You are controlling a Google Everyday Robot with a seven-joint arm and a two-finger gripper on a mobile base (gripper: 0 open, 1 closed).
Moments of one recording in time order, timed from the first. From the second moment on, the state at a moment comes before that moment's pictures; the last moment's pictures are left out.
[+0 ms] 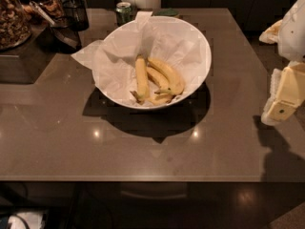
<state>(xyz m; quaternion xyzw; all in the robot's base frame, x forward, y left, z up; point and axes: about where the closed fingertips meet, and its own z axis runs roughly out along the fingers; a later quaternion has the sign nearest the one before) 0.438 -0.217 0.976 -0.60 0.78 -0.03 0.16</state>
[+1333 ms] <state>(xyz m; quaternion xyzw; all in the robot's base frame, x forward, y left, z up) 0.461 -0.136 0.959 -0.68 0.70 0.07 0.21</state>
